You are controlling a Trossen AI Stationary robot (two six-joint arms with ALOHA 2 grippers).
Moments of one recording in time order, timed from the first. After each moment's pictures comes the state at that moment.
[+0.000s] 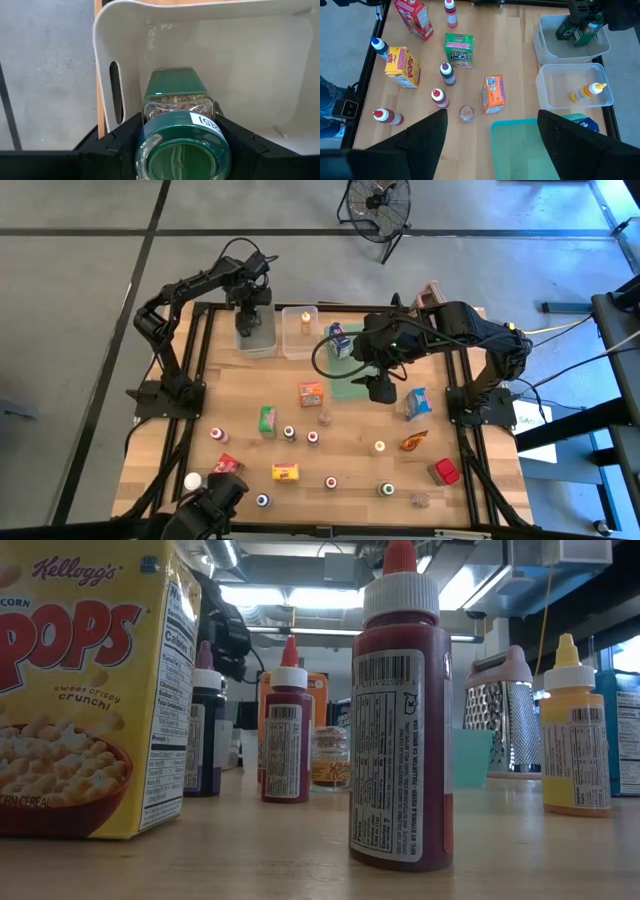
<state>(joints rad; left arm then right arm) 0.97 1.78 1.40 -1.04 -0.06 0.85 0.12 1.75 2.30 -1.43 0.08 0.04</state>
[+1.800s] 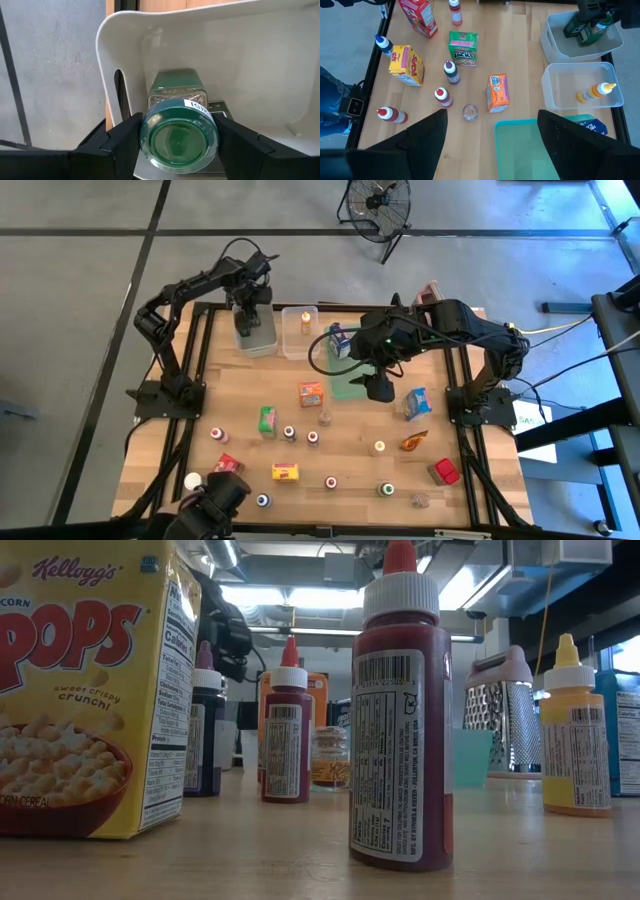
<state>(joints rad) 0.96 1.78 1.40 -1.02 -0.11 0.82 0.10 1.77 2.30 -1.43 0.02 0.02</state>
